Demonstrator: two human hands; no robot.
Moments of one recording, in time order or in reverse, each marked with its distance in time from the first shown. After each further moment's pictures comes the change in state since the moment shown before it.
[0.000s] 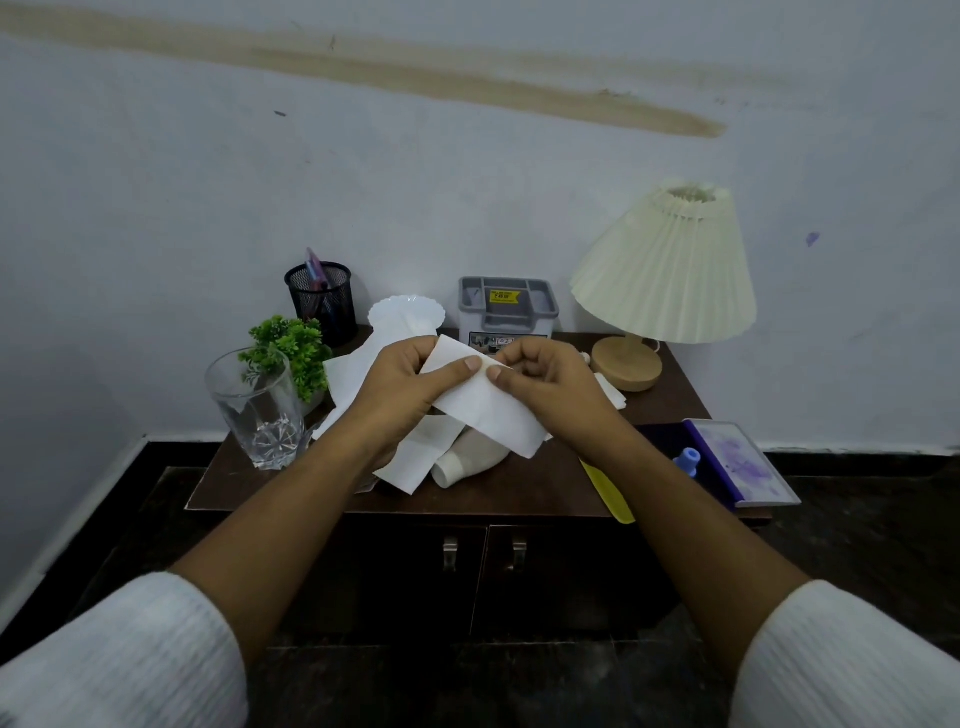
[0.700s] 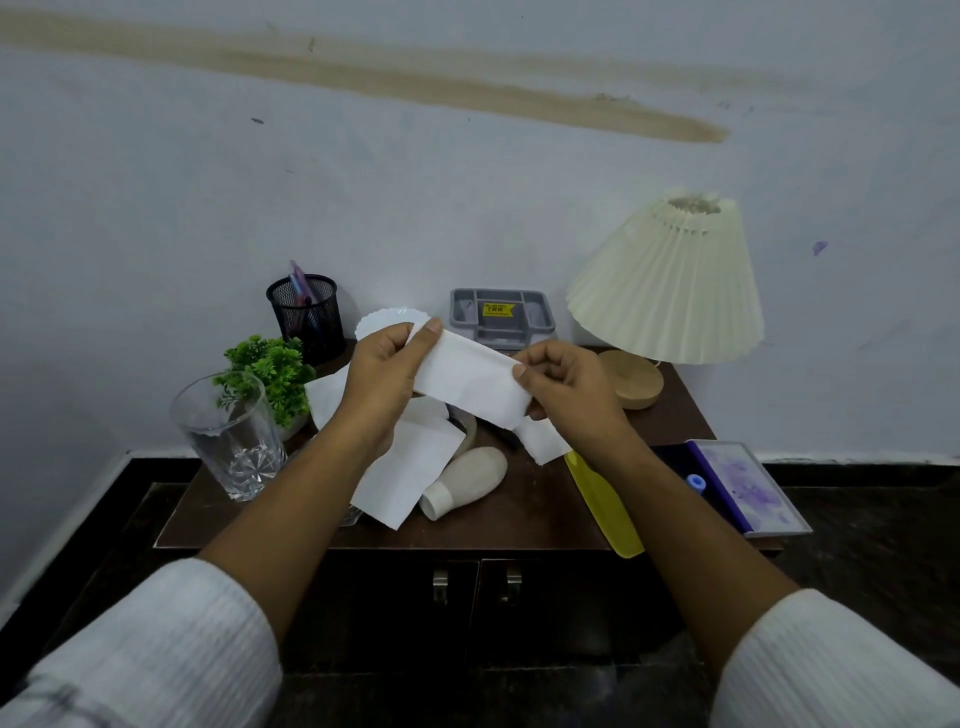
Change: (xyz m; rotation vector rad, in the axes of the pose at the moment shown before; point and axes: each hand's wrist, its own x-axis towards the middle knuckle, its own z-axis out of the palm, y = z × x) left_hand 0.051 -0.002 0.003 -0.063 0.225 0.000; right_hand 0.026 0.023 -0.021 0.001 0.179 0.048
